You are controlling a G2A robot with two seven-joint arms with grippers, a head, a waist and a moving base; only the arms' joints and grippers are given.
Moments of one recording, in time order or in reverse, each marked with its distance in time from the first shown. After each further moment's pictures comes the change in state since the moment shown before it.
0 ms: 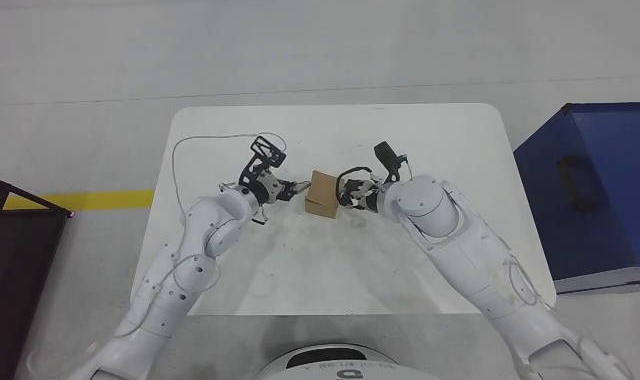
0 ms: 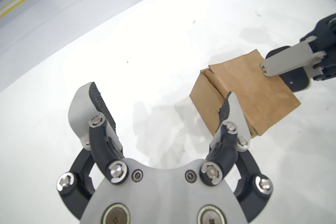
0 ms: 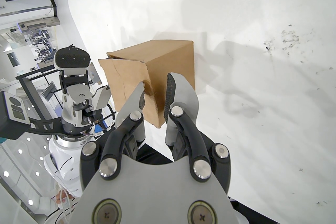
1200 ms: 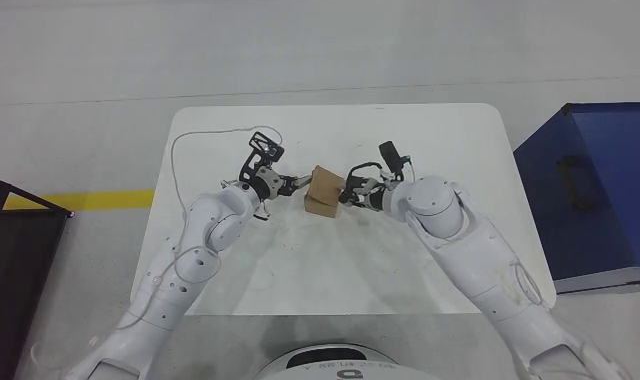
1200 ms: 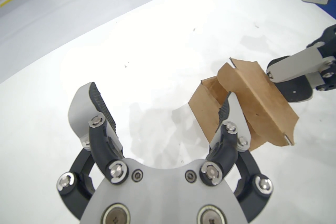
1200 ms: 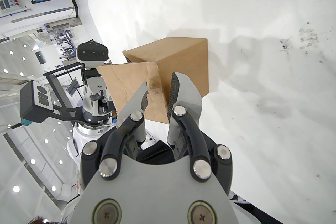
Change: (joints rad) left arm -0.034 -0.003 0.014 0.054 -0.074 0.018 0.032; right arm -0.026 -0.003 0.047 0.017 0.090 -0.068 -0.018
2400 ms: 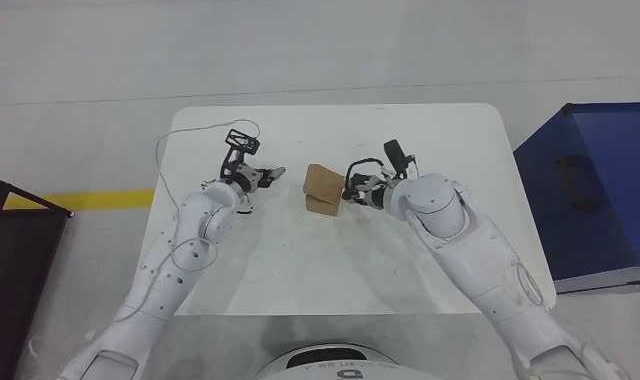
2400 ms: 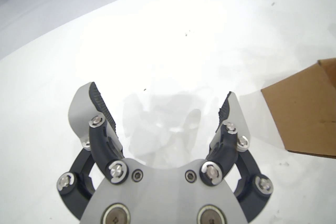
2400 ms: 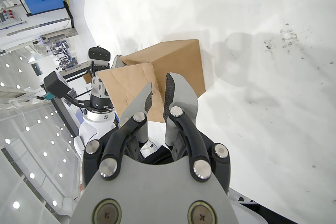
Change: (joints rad) left arm -0.021 0.012 -0.047 0.099 0.011 0.150 -0.008; right arm -0.013 -0.004 0.023 -0.033 0.014 0.050 -0.049
